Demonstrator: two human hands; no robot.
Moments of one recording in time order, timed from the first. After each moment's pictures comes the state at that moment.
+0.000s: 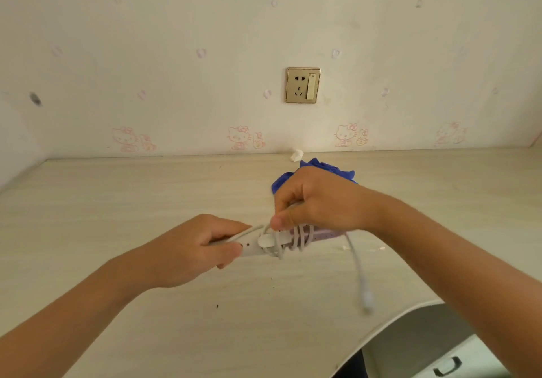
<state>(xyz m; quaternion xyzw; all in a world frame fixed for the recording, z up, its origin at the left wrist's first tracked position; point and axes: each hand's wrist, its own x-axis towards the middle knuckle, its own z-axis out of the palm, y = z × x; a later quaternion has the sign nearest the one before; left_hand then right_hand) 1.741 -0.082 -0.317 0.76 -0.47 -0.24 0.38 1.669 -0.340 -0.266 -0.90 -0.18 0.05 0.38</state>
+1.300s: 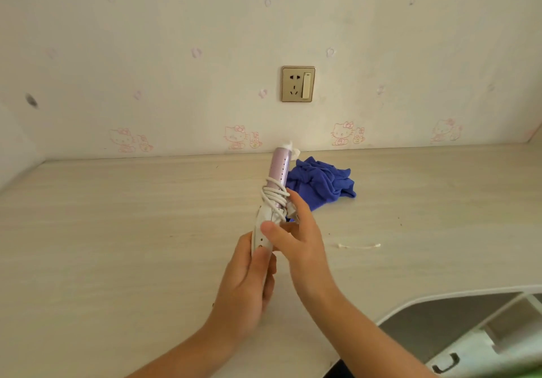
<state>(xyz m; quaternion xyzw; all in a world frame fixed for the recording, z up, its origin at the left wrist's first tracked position) 1.660 -0.156 -0.404 0.63 -0.22 -0.13 0.73 1.640 -0.272 -0.369 -0.66 0.09 -0.20 0.72</state>
